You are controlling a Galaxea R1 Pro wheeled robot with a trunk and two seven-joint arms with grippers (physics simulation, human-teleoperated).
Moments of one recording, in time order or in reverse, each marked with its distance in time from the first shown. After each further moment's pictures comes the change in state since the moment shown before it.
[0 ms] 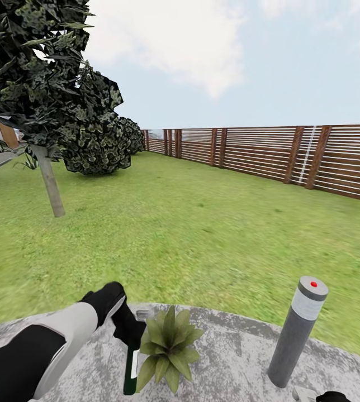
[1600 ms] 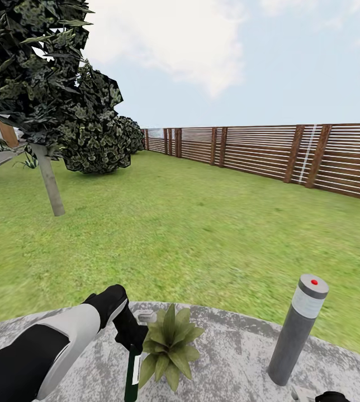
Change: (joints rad) left arm 0.000 -0.020 0.005 0.035 -0.002 -0.001 0.003; right arm 0.000 0.003 0.000 0.000 -0.005 0.000 0.000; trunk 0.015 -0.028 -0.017
